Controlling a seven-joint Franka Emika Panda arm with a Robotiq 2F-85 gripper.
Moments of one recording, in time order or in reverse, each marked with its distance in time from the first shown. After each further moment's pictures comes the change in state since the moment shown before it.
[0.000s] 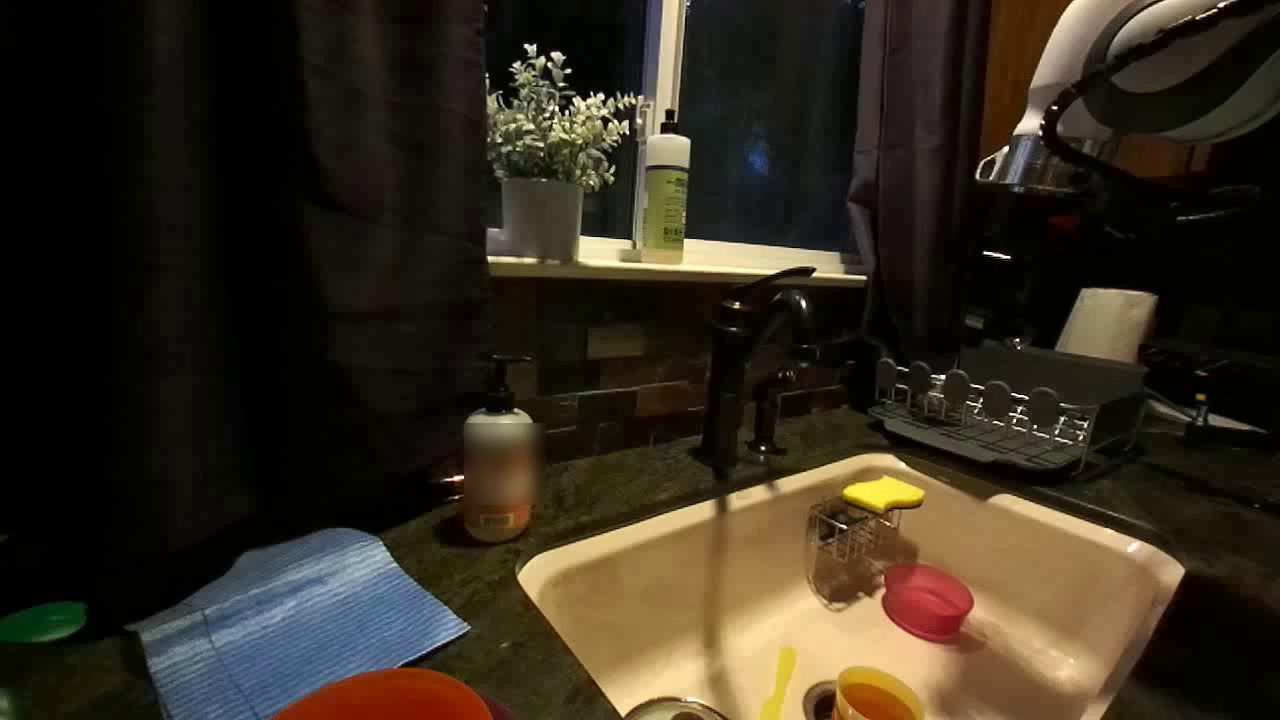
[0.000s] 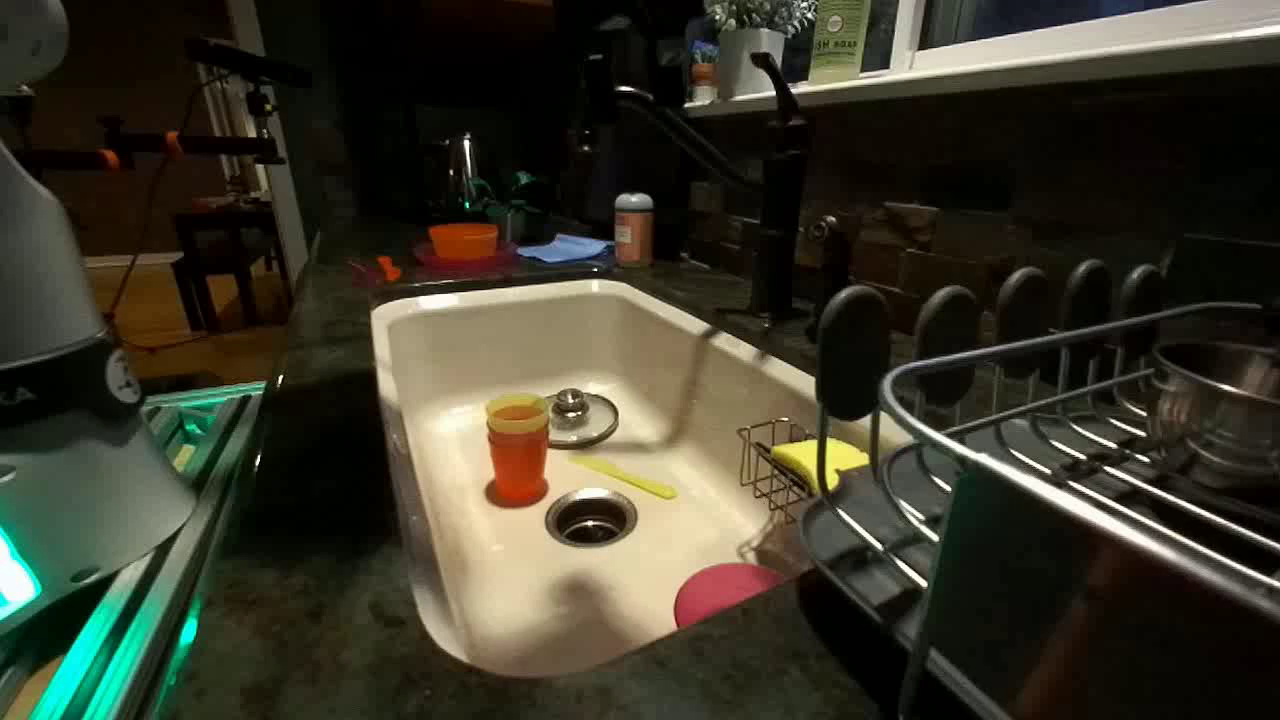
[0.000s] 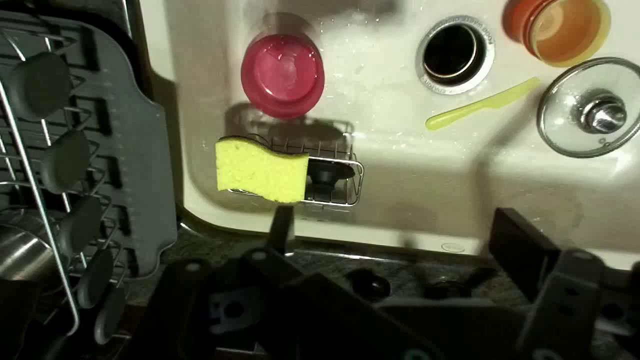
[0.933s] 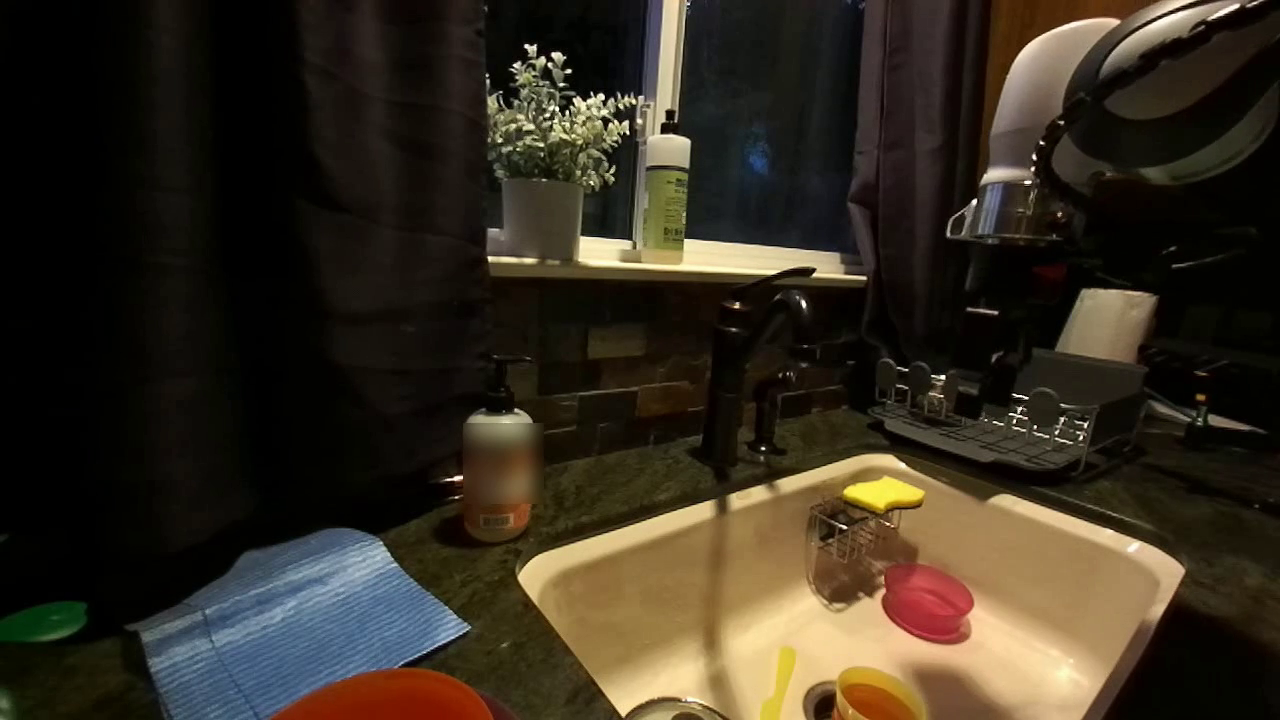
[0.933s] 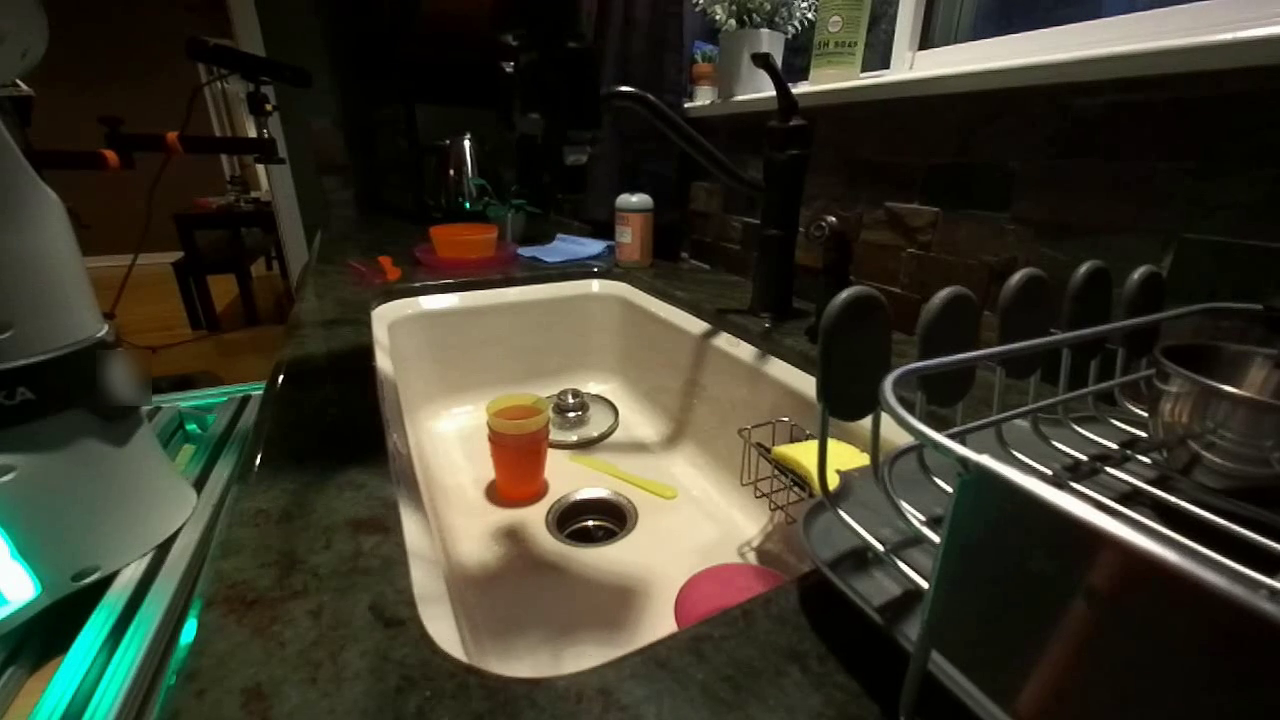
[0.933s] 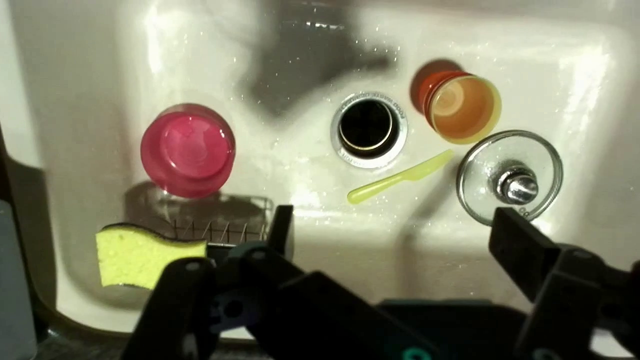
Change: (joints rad) arm 0.111 0.044 0.086 -0.078 0.121 -0.052 0.114
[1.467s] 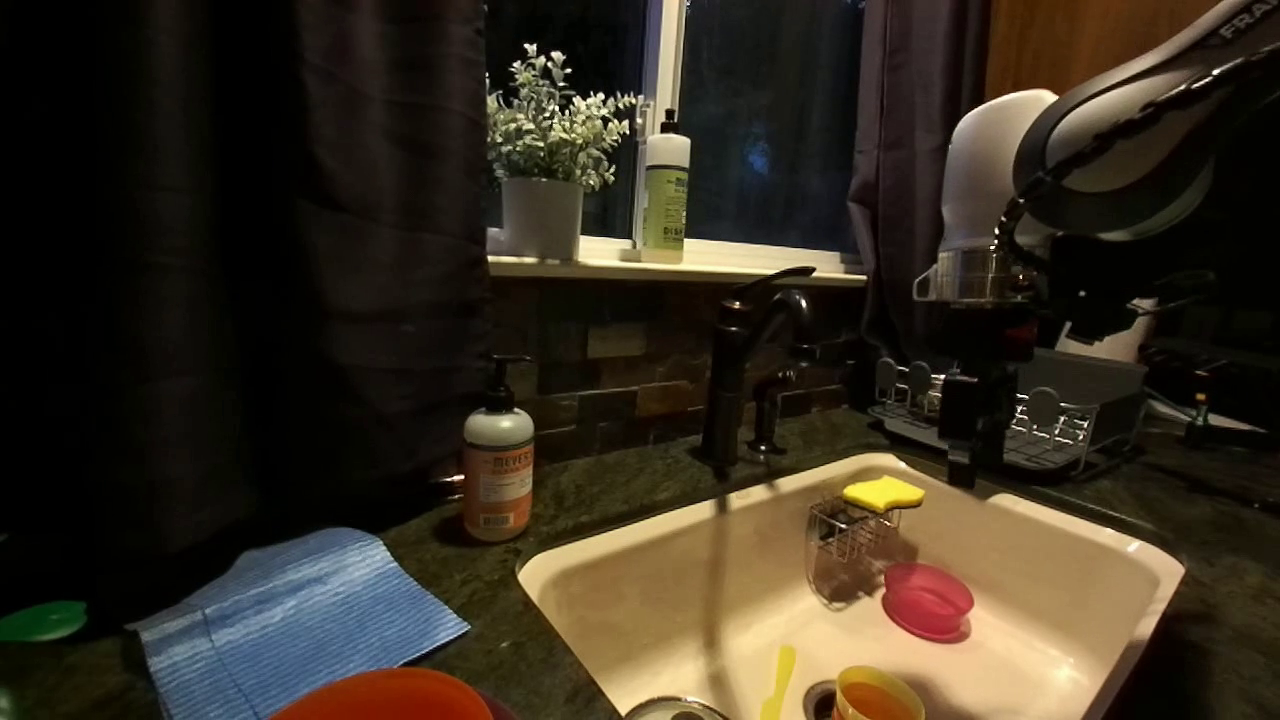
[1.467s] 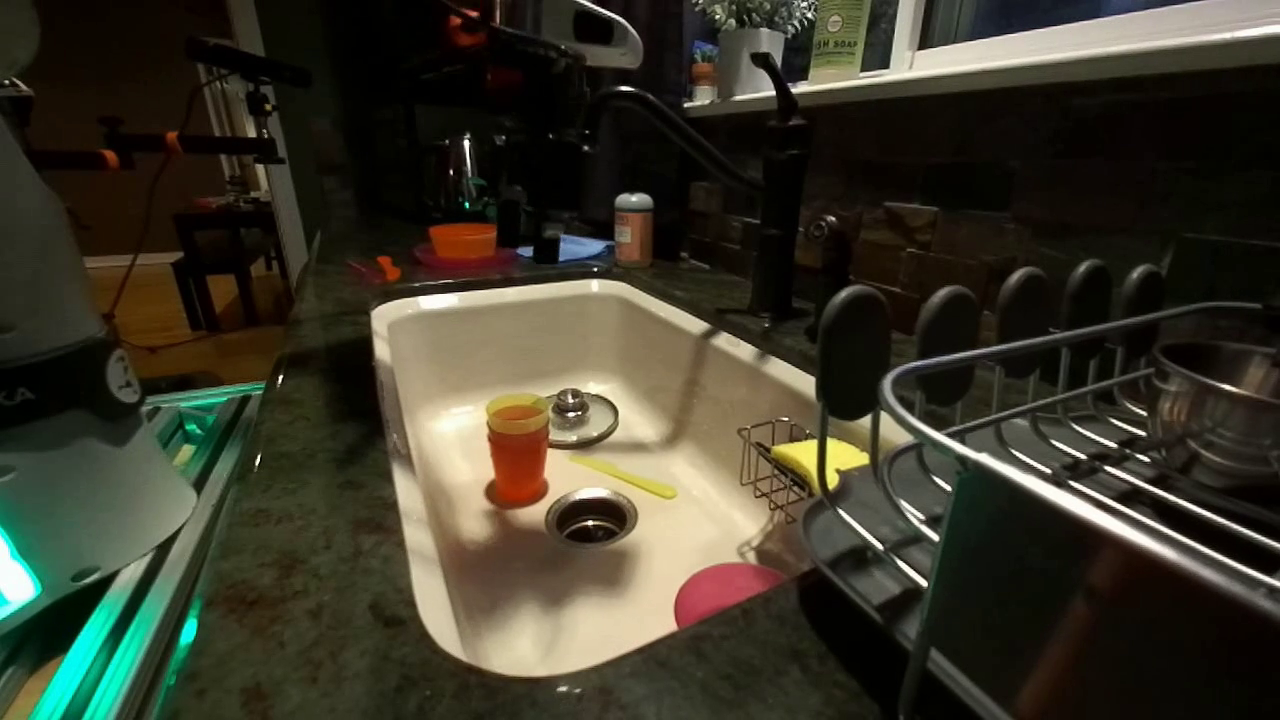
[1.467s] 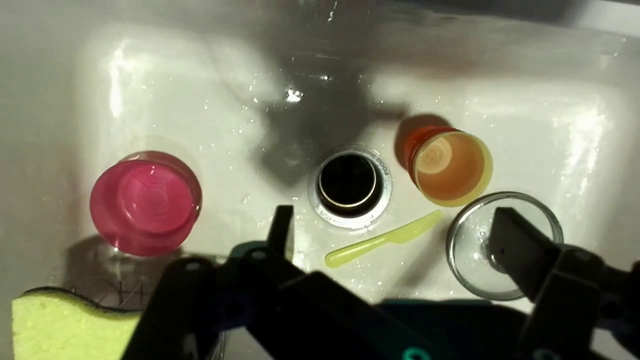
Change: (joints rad) arm 0.035 0.181 0.046 0.000 0.022 0.047 0.022
